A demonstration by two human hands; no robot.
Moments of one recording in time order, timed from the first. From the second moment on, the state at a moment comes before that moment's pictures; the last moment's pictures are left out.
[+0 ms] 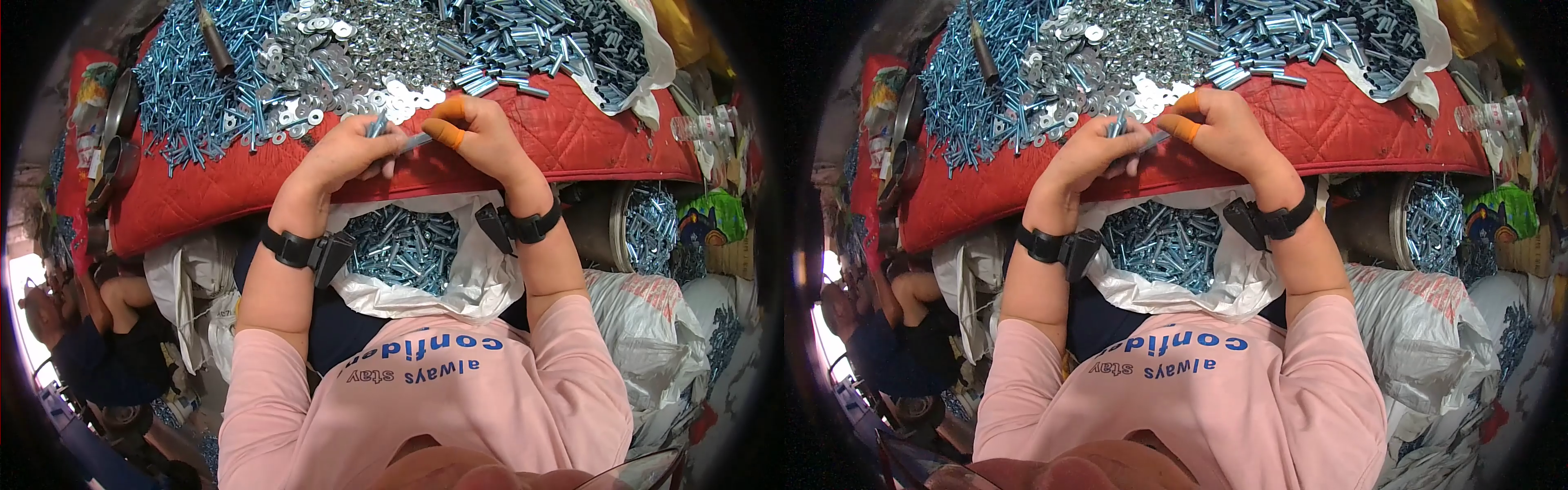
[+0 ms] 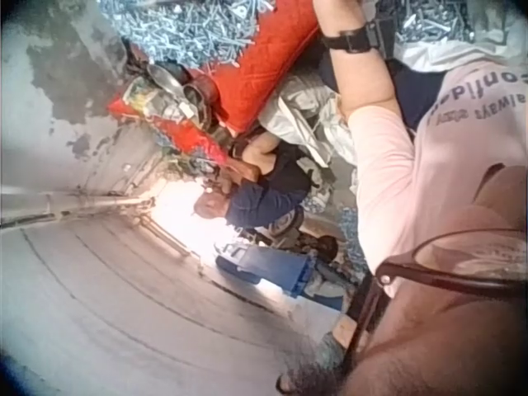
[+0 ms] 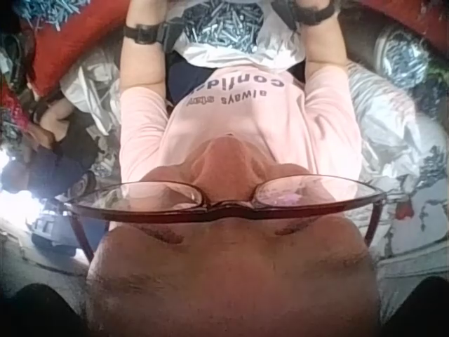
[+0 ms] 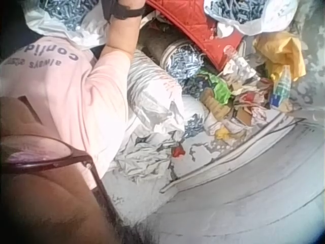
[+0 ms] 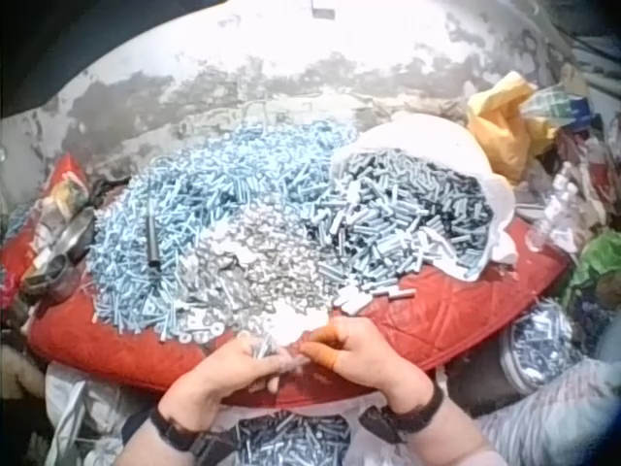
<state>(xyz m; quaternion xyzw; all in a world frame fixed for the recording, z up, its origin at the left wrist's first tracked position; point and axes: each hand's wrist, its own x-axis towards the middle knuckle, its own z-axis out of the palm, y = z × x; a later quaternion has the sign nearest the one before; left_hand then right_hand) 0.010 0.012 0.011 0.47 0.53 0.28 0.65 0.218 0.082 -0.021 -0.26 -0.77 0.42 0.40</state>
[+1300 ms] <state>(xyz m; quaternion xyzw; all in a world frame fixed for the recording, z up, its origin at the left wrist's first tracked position) 0.019 0.021 0.001 0.29 0.47 0.48 0.68 0.194 0.102 -0.001 -0.32 -0.82 0.12 0.46</state>
